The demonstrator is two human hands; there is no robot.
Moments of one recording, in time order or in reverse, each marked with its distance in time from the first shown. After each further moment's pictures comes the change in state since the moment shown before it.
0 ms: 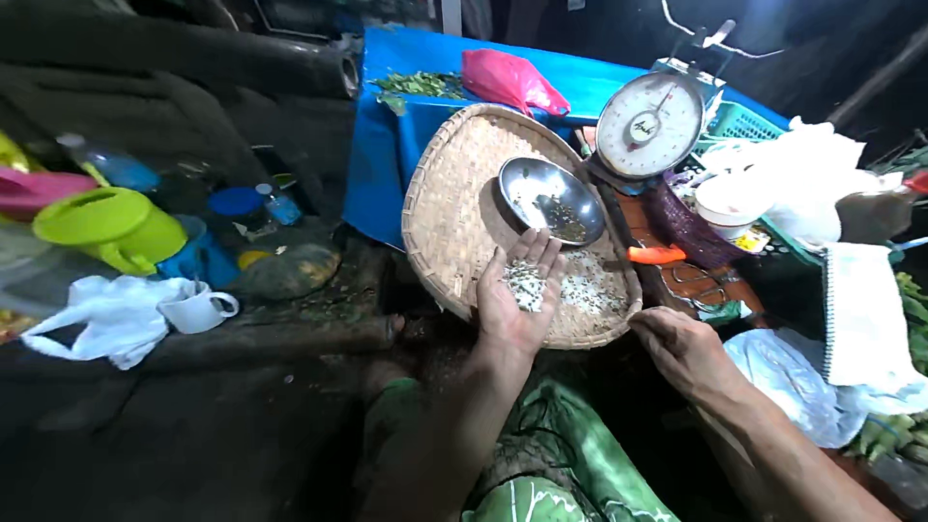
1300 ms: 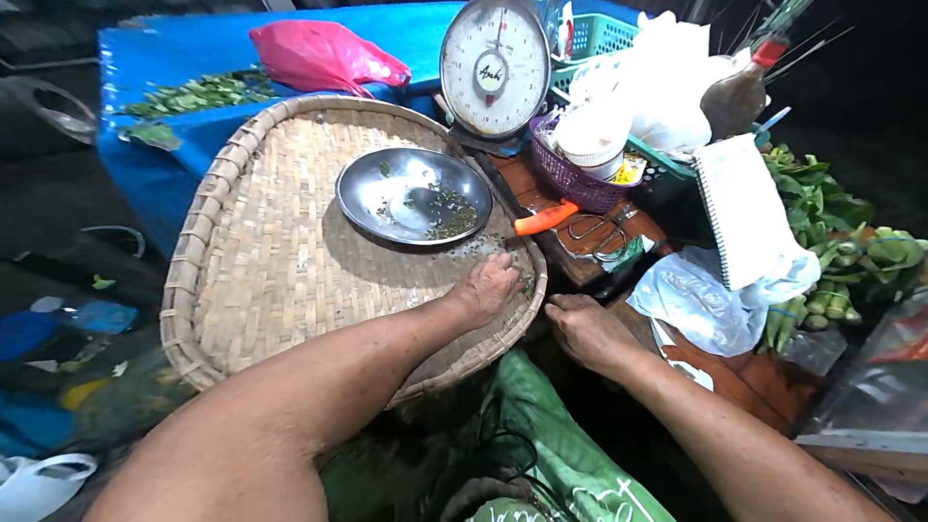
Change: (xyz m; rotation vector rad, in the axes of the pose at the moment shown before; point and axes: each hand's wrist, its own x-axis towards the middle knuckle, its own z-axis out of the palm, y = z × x) left_hand 0.137 -0.094 -0.051 2.540 -1.326 0.381; right_hand -0.030 0.044 0.042 -0.136 -0.406 0.253
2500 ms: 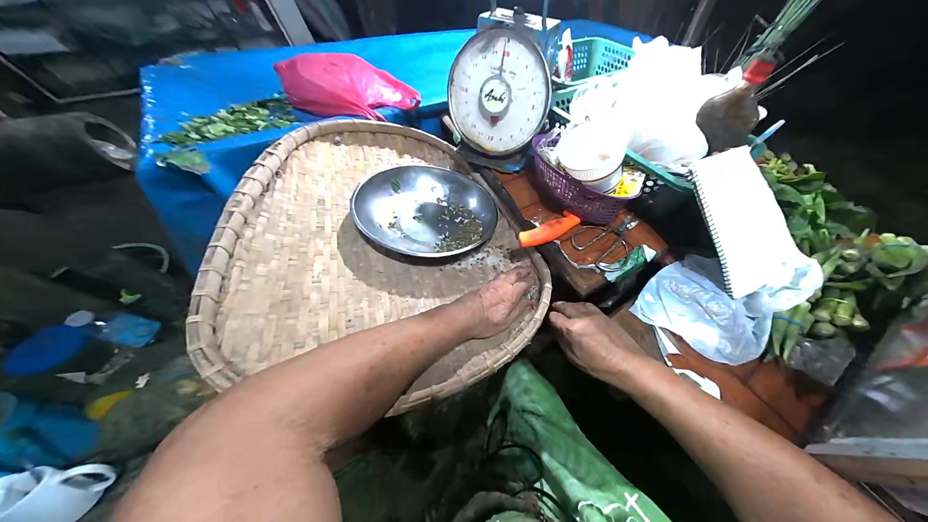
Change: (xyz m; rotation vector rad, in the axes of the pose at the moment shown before) left_hand 0.004 -0.006 -0.003 -0.137 -0.190 0.080; right_hand 0.001 0.002 0.005 0.047 0.090 -0.024
